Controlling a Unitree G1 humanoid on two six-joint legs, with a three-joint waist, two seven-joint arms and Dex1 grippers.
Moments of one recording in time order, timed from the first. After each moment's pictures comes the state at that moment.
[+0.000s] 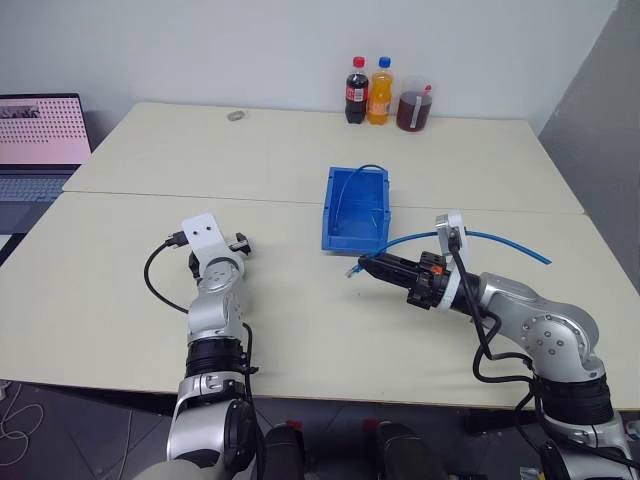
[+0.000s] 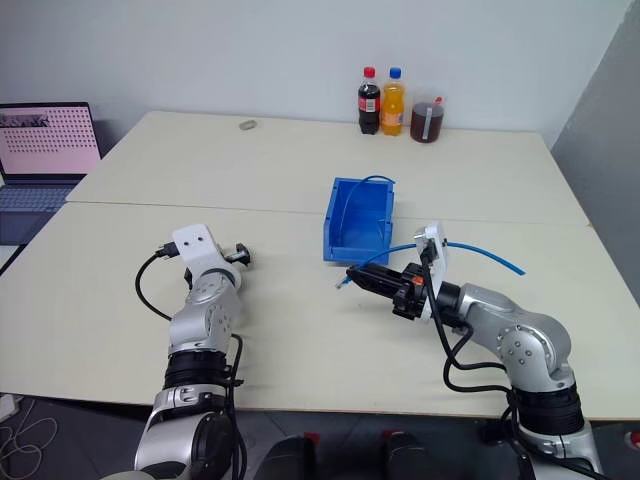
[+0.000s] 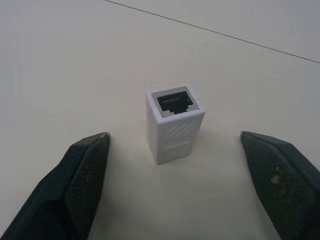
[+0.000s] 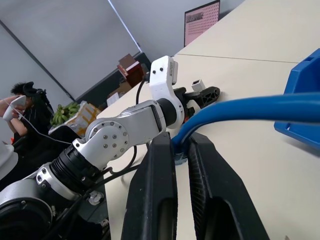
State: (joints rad) left arm -0.59 0.12 0.32 0.37 -0.13 0.41 0.29; right arm -0.38 -0.41 -0.02 -0.35 0.97 0.92 0.57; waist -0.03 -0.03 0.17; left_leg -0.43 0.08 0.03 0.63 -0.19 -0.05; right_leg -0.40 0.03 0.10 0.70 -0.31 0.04
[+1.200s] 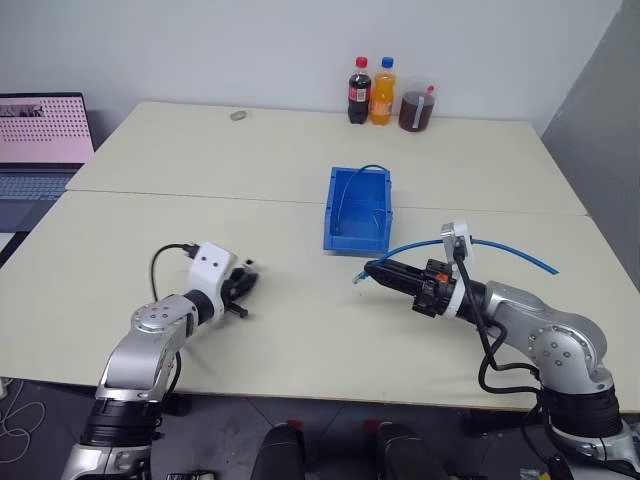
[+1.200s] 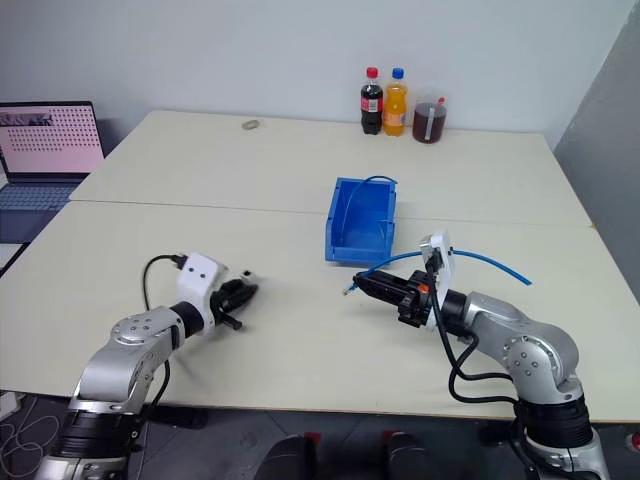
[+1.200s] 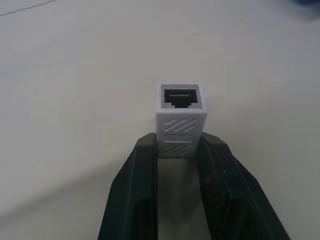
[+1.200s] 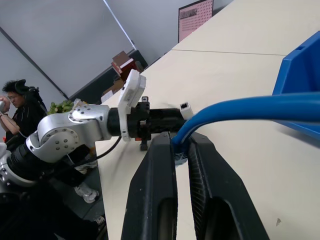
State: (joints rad) left arm -0.22 0.62 -0.01 -0.04 -0.24 0.45 -0.70; right arm -0.33 -0.44 -0.03 -0.39 0.96 0.90 0.57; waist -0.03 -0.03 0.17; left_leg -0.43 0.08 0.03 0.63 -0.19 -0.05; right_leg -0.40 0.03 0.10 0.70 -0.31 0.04
